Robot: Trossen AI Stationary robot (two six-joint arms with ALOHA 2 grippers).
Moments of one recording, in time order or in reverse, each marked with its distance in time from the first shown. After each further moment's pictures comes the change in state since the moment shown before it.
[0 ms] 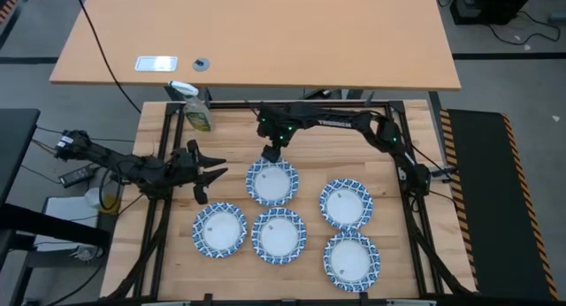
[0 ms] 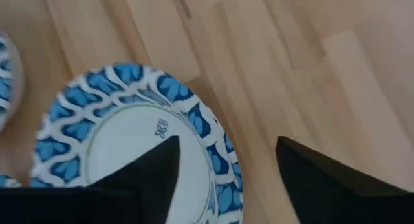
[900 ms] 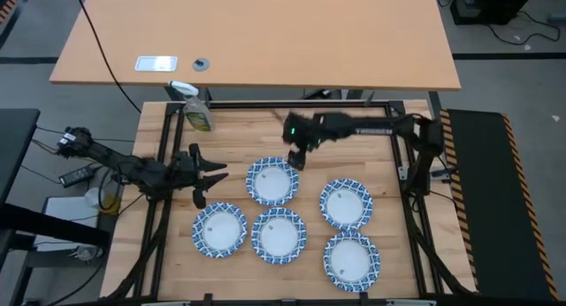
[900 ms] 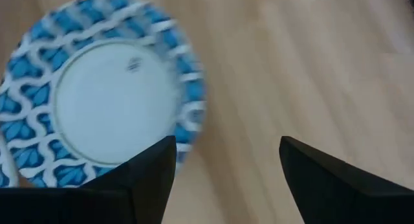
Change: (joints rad) left arm -0.050 0.016 0.000 -0.003 0.000 -0.020; right arm 0.097 -0.425 -0.510 0.176 0.269 -0.050
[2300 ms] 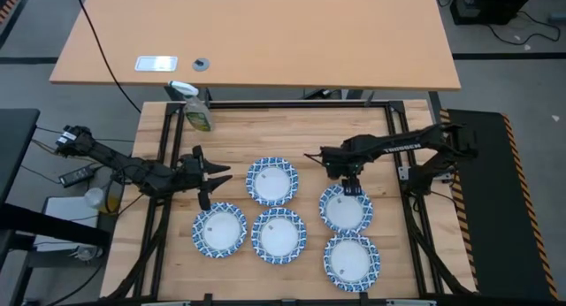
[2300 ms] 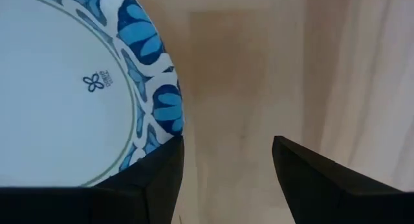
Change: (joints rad) left arm -0.002 0.075 0.000 0.028 -0.018 -0.018; right arm 0.086 -0.286 -0.547 -0.216 0.003 -0.254
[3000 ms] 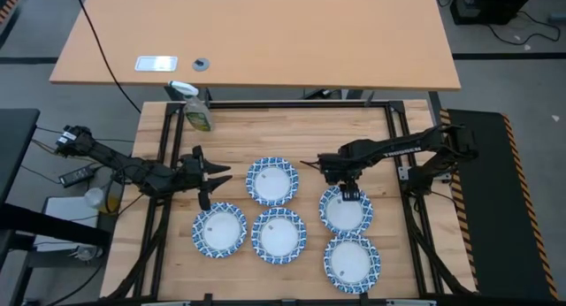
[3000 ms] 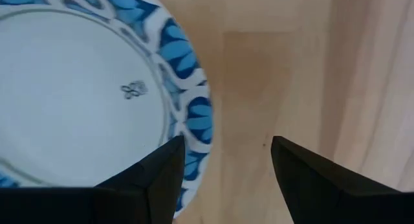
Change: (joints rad) left arm 0.000 0.000 0.000 -0.005 0.000 0.000; right arm 0.075 0.012 0.049 -0.035 0.007 0.061
